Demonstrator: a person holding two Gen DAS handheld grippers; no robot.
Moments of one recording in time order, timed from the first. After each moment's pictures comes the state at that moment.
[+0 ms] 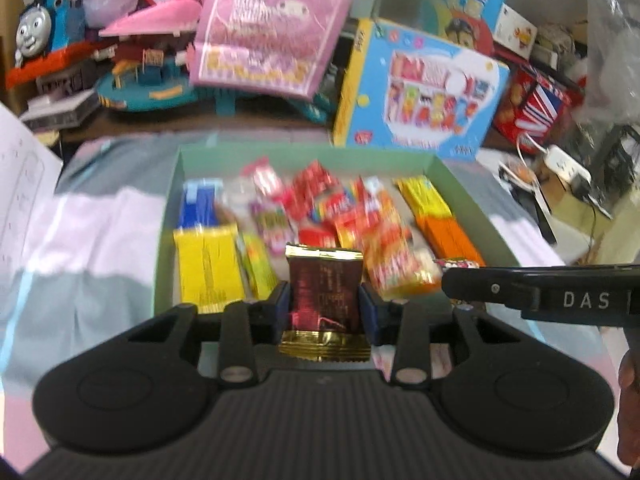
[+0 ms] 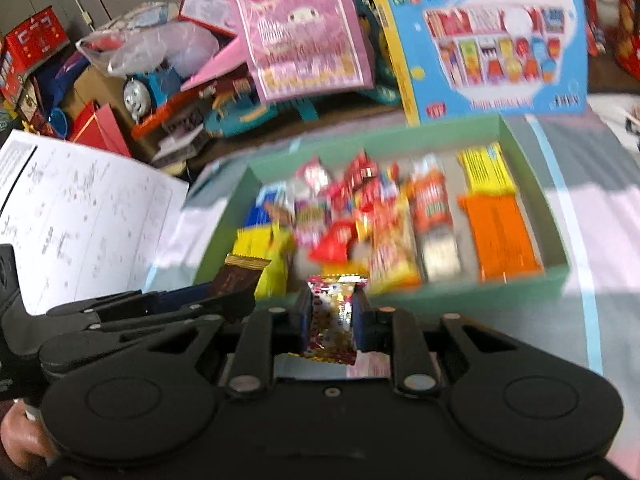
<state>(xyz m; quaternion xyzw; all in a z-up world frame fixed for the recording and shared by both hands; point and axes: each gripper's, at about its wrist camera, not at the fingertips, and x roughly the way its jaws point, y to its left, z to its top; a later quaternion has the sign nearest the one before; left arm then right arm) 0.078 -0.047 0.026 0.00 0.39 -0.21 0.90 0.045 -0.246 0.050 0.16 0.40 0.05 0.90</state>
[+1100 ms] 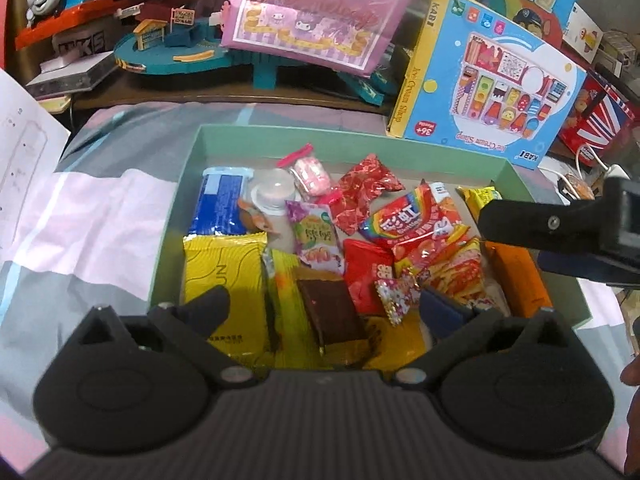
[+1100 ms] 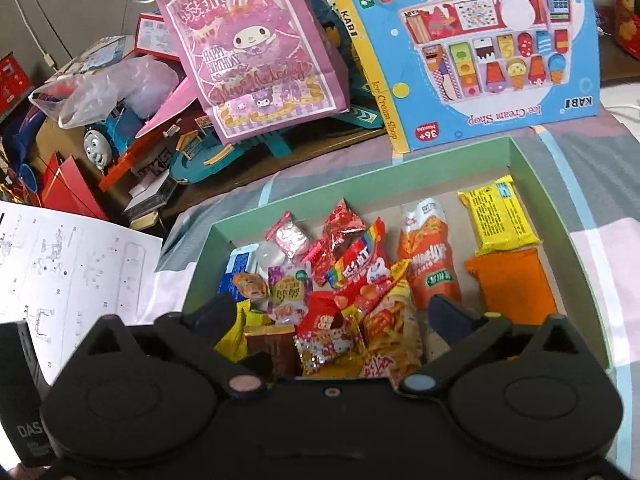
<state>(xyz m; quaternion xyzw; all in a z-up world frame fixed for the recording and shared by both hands) 0.152 -0.058 -0.013 -0.02 0.43 -0.15 0.89 0.132 -0.261 0.028 0.22 0.39 0.02 0.89</state>
